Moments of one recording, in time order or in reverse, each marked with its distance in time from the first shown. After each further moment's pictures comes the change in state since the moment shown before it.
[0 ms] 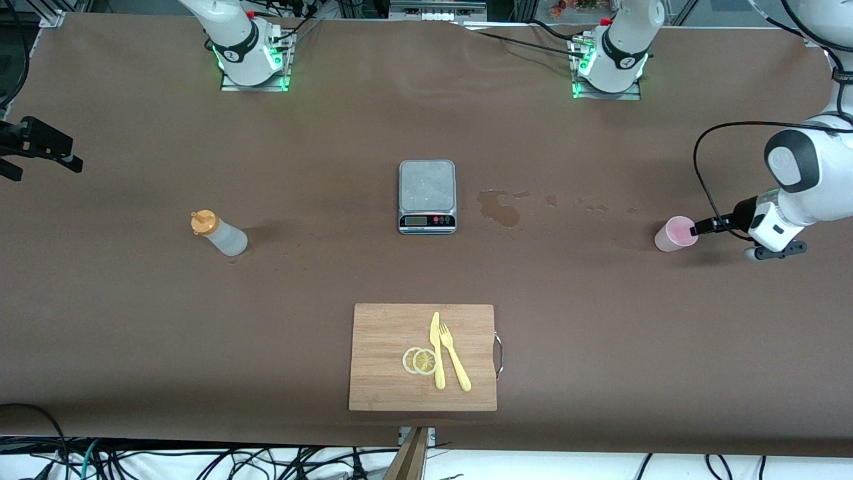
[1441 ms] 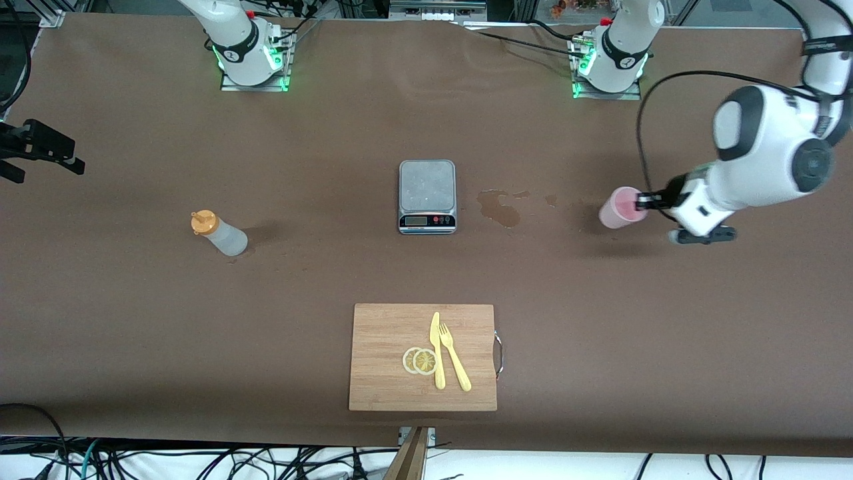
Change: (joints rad) left arm -0.010 -0.188 -0.431 0.065 -0.047 -0.335 -0.397; right arm 0.002 0.011 0.001 0.000 0.000 0.002 -0.003
